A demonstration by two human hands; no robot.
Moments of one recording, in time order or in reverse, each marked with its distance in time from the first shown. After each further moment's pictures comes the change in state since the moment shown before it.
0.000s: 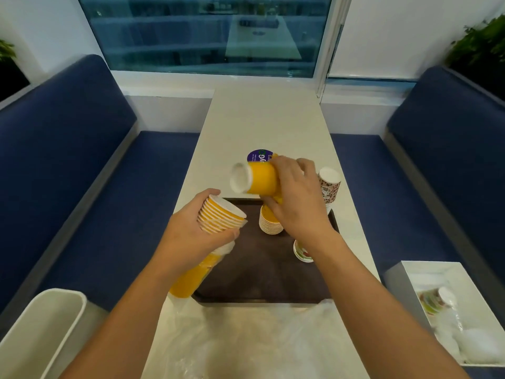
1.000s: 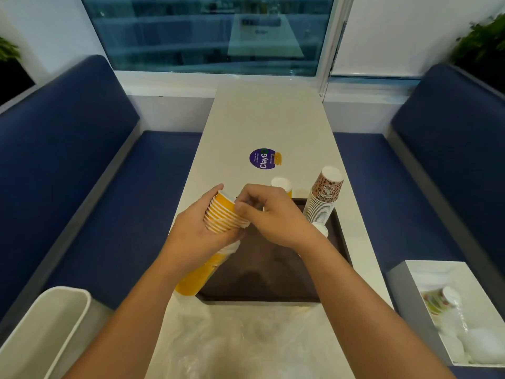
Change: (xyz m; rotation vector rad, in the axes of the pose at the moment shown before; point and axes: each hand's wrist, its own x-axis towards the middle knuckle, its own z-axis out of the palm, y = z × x) left_hand -0.003 0.006 0.002 -0.062 -0.028 0.016; right_hand -0.009 -0.051 -0.015 0.633 -0.464 0.117
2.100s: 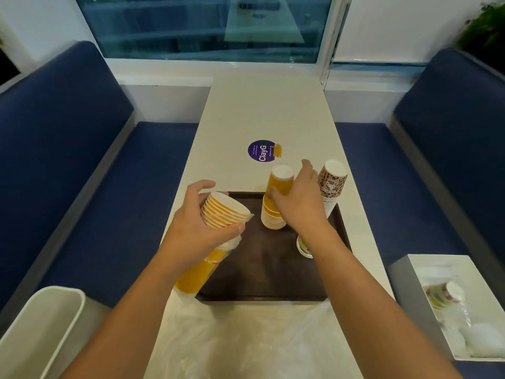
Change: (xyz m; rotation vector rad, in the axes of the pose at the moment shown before) left_hand 0.014 -0.006 0.008 -0.016 0.026 -0.081; right_hand 0.032 0.086 -0.009 -0.252 0.479 0.405
